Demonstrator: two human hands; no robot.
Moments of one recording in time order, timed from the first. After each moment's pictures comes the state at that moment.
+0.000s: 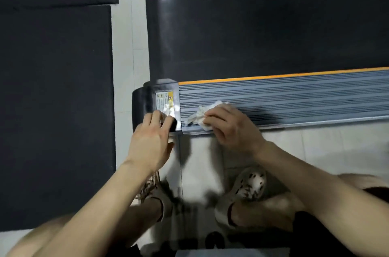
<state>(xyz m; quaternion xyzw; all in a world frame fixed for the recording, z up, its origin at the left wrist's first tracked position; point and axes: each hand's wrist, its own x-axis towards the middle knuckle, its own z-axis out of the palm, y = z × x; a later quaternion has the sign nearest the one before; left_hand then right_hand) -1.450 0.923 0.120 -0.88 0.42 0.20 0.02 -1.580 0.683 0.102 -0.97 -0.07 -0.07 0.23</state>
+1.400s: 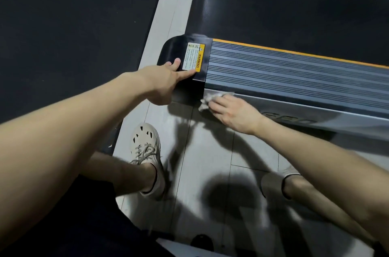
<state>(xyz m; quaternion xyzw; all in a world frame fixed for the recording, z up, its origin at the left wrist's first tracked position) -1.444 0.947 0.126 -0.86 0.39 0.30 0.13 -1.591 0.707 0.007 -0.88 -0.42 -0.06 -0.21</state>
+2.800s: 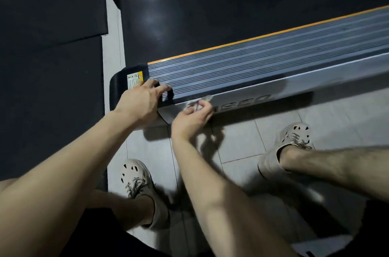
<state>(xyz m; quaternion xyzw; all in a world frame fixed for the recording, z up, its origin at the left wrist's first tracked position) -1.468 0.871 0.114 -0.86 0.48 0.12 0.09 -1.568 0.817 0.024 -0.49 0.59 -0.40 0.50</state>
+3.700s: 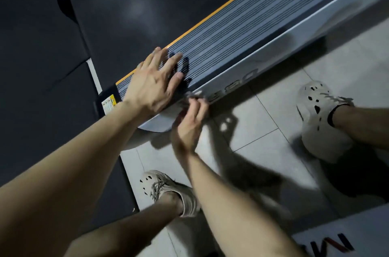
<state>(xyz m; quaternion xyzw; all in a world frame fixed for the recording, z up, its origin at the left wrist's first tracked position) -1.486 0.750 0.107 -0.78 0.62 0.05 0.03 -1.597 0.801 -0.014 -0.58 0.55 -0.39 0.45</state>
